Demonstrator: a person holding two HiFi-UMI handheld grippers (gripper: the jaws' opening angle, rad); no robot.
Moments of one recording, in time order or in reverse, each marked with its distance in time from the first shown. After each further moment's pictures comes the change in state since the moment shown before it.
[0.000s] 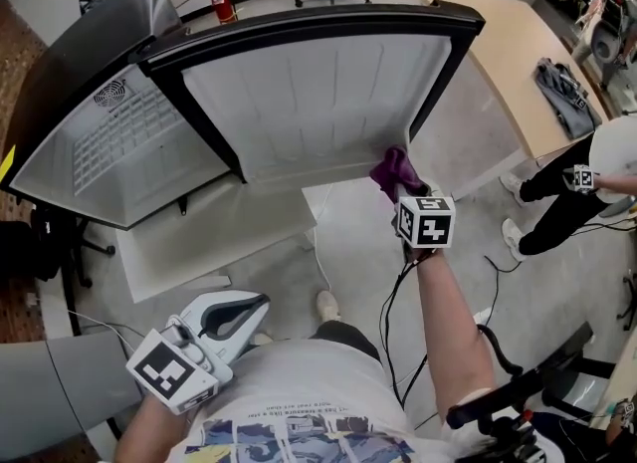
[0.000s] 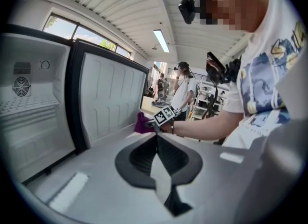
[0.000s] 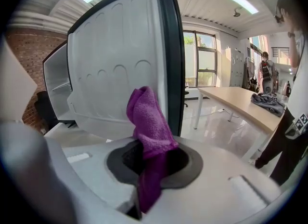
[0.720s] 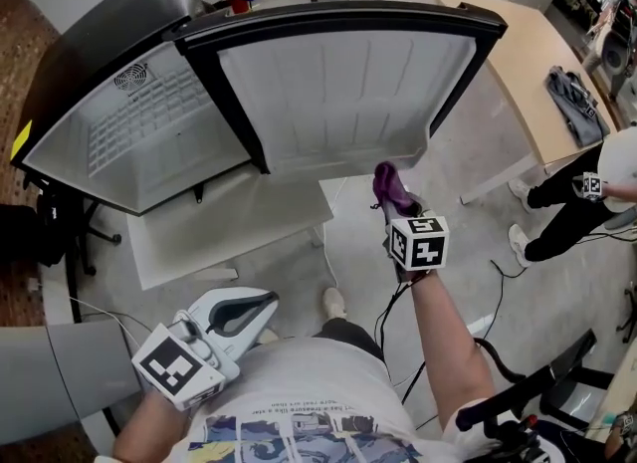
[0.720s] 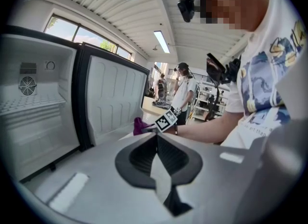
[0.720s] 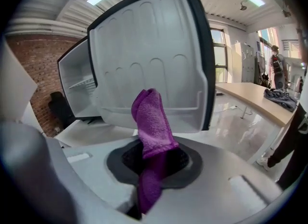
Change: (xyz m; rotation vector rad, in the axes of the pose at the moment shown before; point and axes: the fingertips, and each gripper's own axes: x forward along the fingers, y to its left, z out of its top) left arm -0.019 -0.007 -0.004 -0.020 -0.018 -0.003; right arm -0.019 0.077 -0.026 -0.013 0.026 0.121
